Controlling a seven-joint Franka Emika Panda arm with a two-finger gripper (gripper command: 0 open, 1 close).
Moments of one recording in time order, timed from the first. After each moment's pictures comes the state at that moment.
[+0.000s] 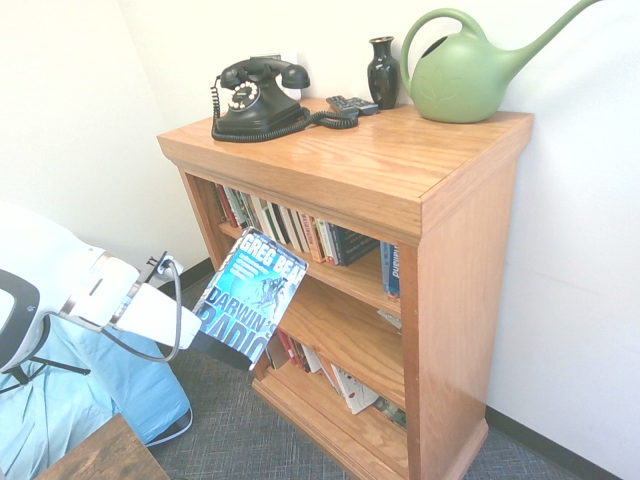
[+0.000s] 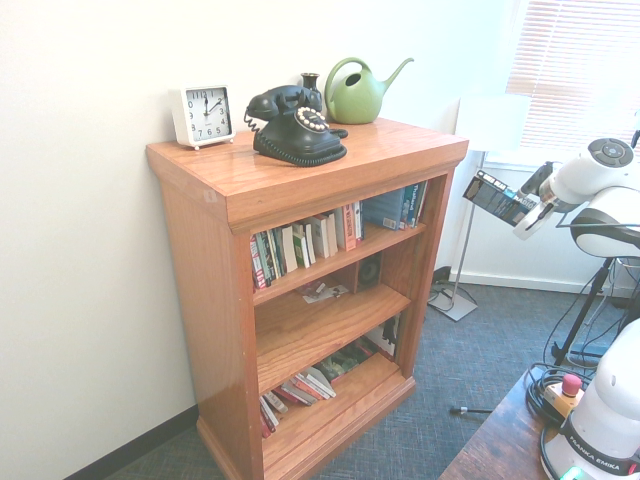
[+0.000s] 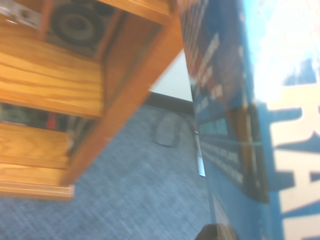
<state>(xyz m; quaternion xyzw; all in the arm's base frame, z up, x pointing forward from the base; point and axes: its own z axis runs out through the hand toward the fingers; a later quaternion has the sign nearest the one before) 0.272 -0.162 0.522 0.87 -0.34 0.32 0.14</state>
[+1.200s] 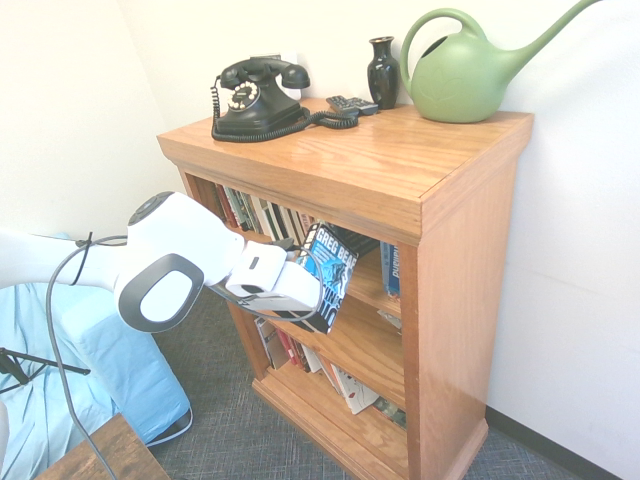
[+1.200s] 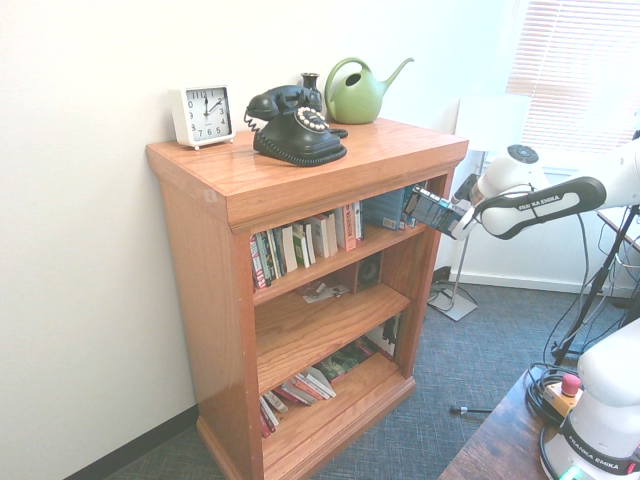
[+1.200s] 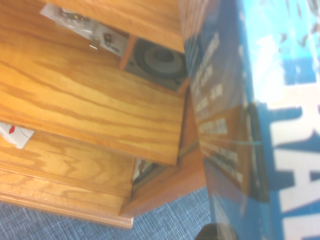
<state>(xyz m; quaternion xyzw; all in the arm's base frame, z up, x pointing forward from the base) 0.437 -0.172 0.457 0.92 -0.28 0.27 0.08</state>
